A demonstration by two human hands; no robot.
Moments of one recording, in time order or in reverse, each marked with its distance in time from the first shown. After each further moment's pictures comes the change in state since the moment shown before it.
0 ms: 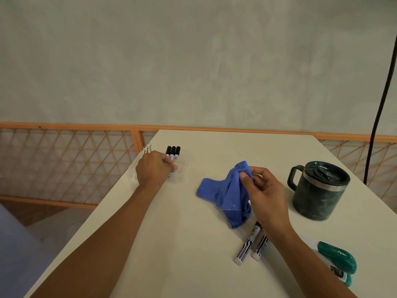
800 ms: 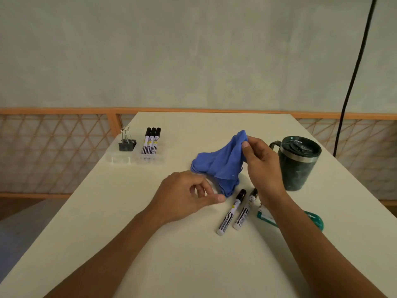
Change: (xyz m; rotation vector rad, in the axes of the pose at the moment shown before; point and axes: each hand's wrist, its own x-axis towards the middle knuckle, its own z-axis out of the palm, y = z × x) left_hand -0.161 0.061 -0.015 -0.284 -0.543 0.436; right_hand 0.017 -0.004 -0.029 -0.053 0.083 -0.012
